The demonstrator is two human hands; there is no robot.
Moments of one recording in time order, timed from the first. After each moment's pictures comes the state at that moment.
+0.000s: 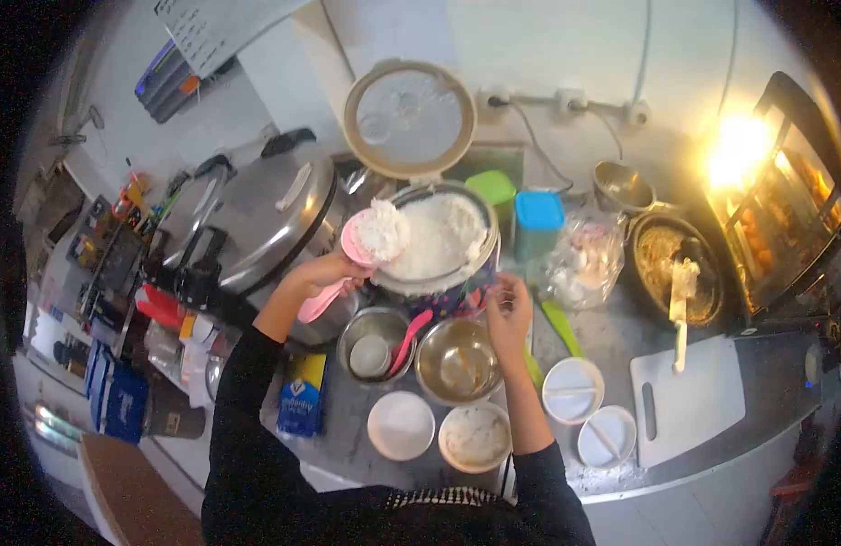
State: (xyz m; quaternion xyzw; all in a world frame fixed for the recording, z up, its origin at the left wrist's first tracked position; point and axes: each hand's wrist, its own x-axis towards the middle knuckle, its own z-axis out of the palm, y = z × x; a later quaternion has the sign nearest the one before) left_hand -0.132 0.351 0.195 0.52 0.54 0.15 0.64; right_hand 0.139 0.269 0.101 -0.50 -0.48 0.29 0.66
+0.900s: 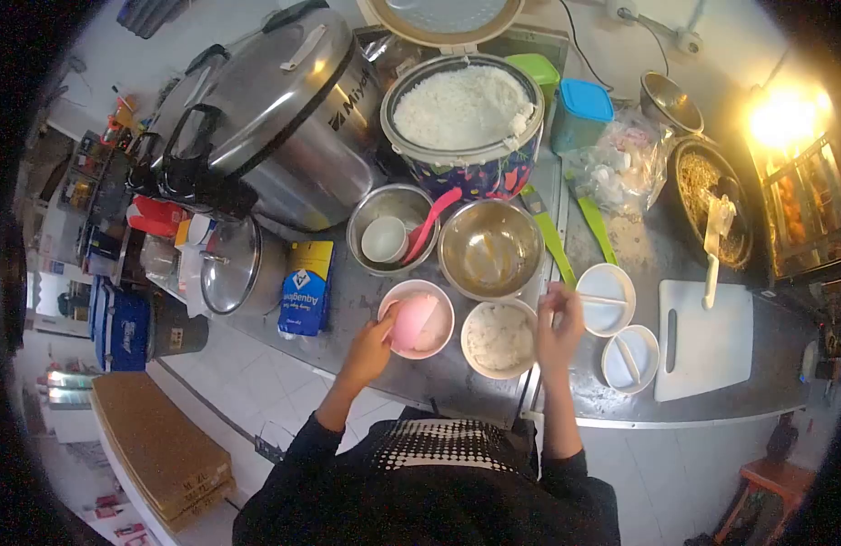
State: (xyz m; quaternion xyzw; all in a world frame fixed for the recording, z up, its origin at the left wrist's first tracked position) left_hand -0.123 0.080 0.050 0.67 0.67 0.12 0.28; right_hand 0.151 0.122 0.056 -0.59 -0.51 0.26 0.58
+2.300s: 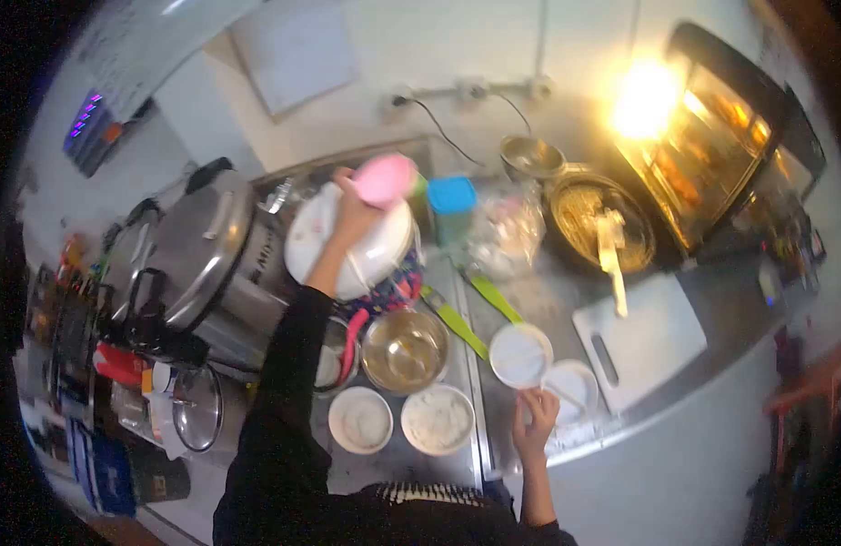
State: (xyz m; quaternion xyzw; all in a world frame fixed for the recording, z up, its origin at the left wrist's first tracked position) left_hand 0.034 0.435 0.159 0.74 0.41 0.49 0.19; right_hand 0.221 0.055 0.040 -0.71 -0.52 -0.02 0.48
